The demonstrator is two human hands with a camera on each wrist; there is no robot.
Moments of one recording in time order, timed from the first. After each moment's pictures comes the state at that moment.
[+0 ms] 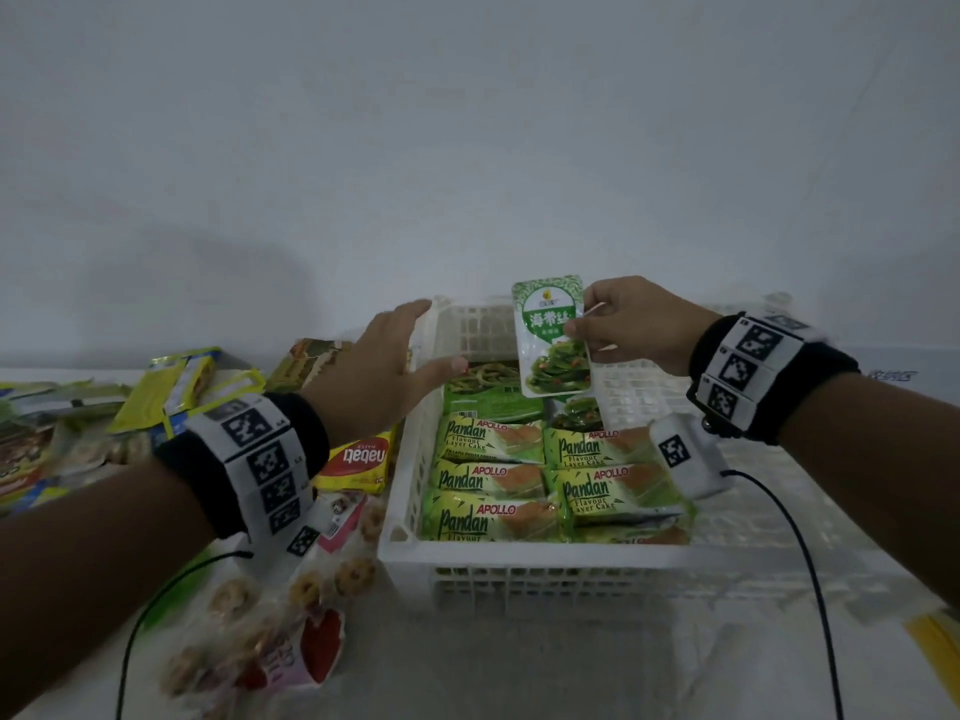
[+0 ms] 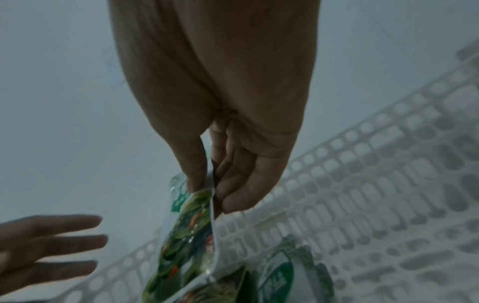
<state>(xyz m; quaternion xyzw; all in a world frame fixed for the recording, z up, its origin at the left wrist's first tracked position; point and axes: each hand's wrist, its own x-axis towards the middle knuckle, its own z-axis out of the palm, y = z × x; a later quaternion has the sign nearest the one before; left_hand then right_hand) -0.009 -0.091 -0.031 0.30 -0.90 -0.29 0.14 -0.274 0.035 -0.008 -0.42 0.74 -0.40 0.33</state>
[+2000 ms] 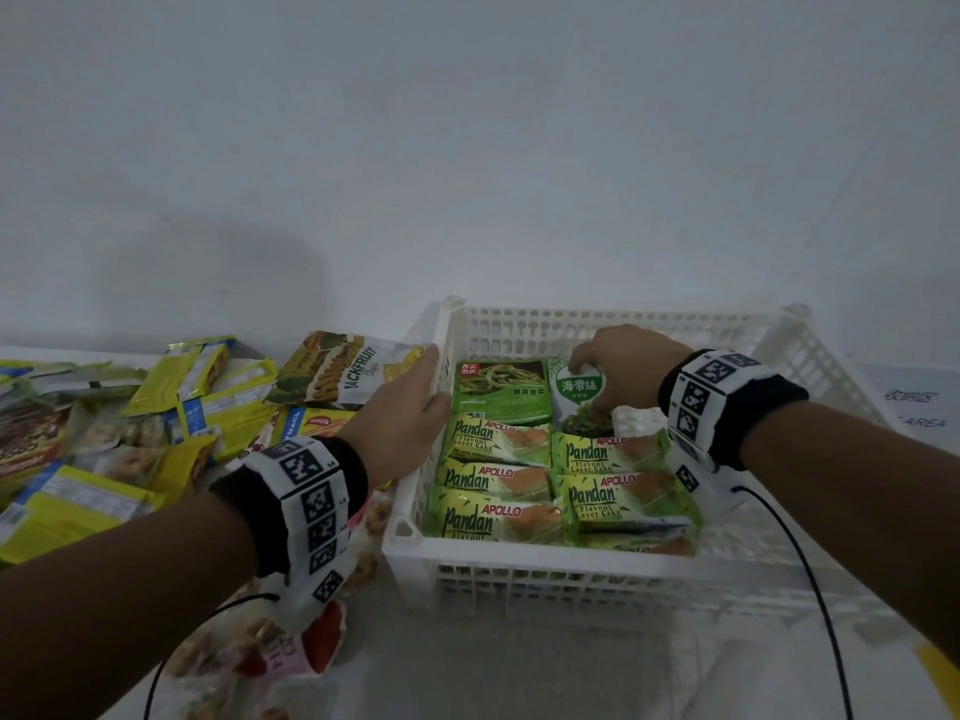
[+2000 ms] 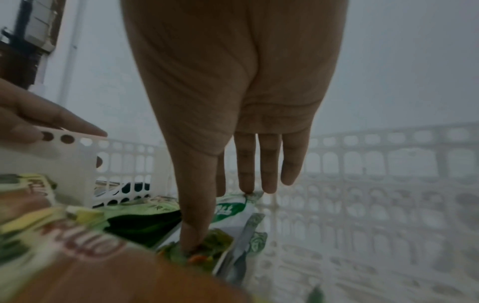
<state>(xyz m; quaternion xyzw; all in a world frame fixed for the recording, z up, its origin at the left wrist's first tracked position) -0.008 -0.068 -0.062 0.34 -0.88 -0.33 0.09 -0.277 0.021 -0.040 -0.59 0.80 0.10 0.08</state>
